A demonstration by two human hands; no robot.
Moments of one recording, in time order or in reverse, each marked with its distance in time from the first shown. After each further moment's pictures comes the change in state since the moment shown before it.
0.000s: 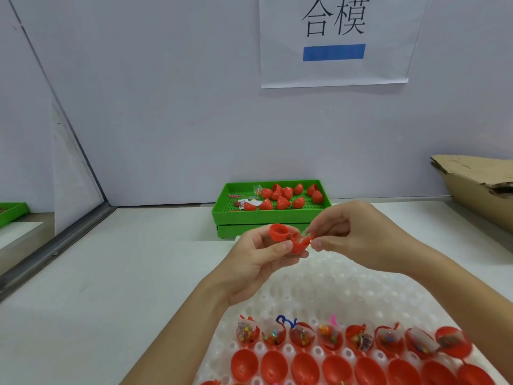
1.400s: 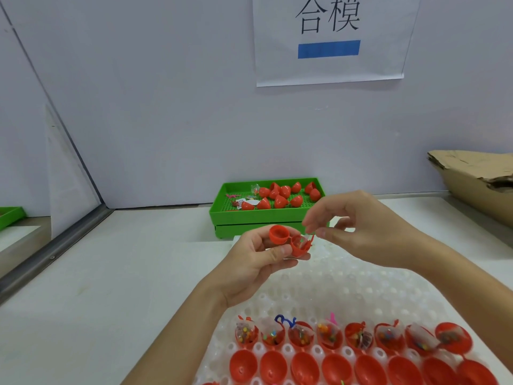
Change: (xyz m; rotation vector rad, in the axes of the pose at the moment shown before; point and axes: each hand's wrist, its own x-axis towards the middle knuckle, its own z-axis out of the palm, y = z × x) left_hand -0.001 0.000 0.000 0.070 -0.041 0.006; right_hand -0.004 -0.008 -0.008 -0.093 0.052 -0.195
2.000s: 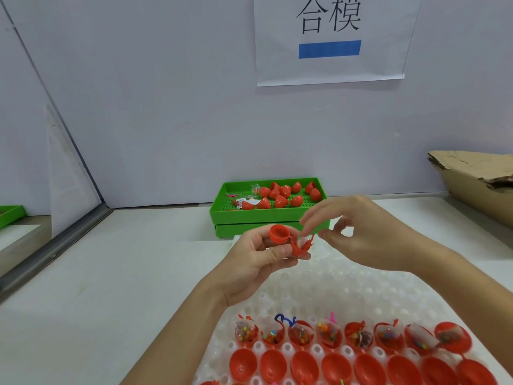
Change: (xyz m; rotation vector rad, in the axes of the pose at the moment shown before) left_hand -0.001 0.000 0.000 -0.007 -0.017 0.002; right_hand -0.001 0.002 0.001 -0.073 -0.052 -0.037
